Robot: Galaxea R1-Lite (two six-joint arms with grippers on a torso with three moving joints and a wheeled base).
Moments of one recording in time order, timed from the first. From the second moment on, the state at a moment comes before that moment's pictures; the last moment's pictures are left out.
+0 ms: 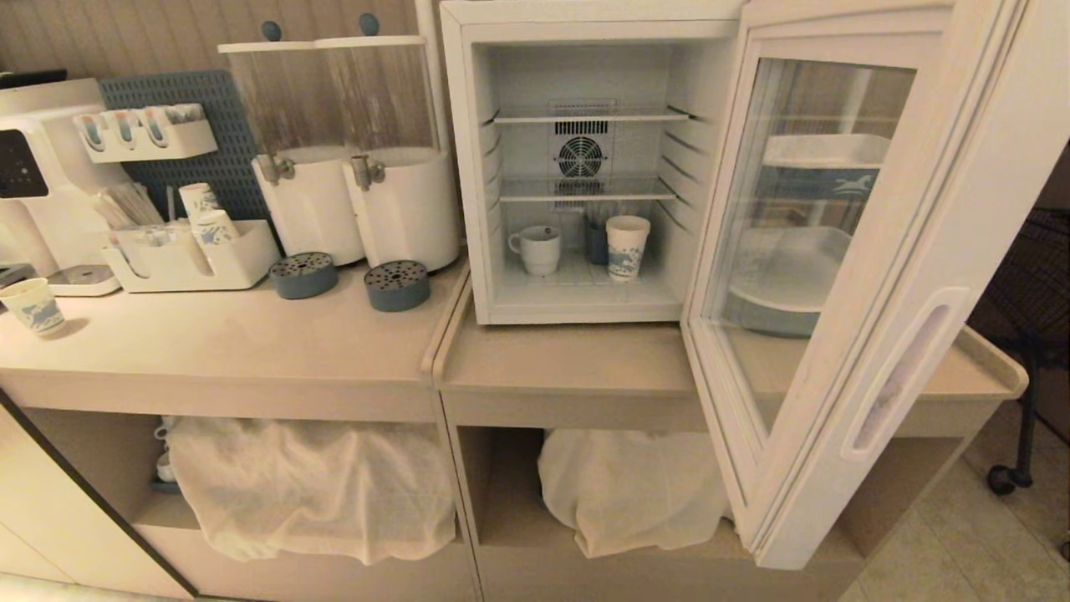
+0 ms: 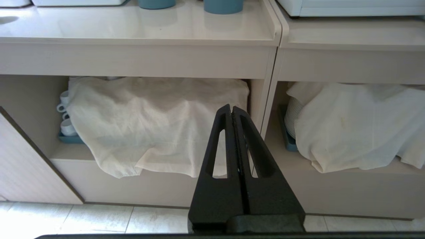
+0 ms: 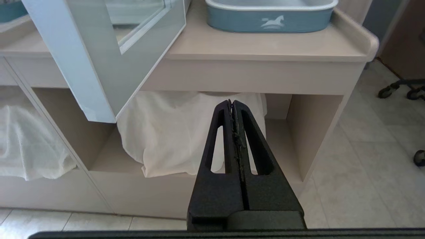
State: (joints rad) left arm 0.00 0.00 0.00 0.00 0.00 -0.01; right arm 0.00 0.00 -0.01 0.04 0.01 -0.04
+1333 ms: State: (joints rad) left arm 0.00 0.00 0.00 0.00 0.00 -0.01; right arm -0.16 1.16 -1.07 0.14 0.33 0.29
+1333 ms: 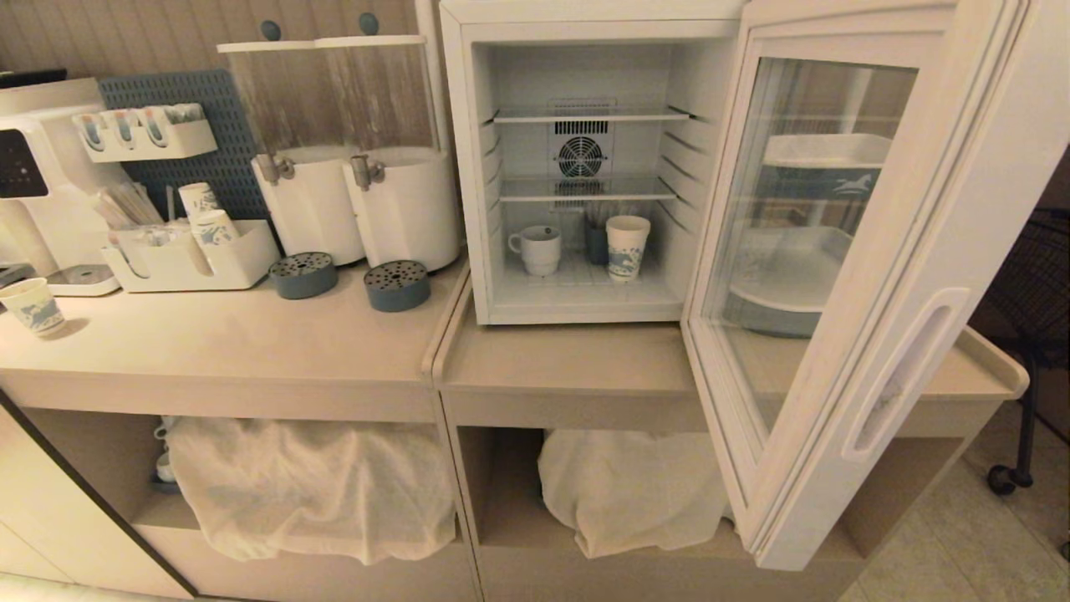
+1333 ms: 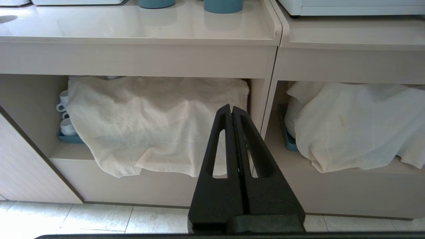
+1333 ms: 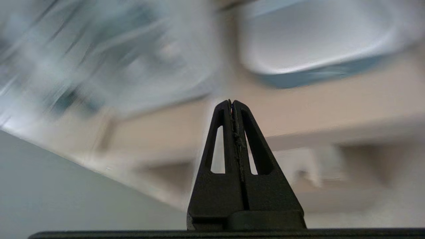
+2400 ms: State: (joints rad) left arm 0.00 0.00 0.00 0.00 0.00 -0.01; right arm 0.02 1.55 -0.94 -0.43 1.23 0.15
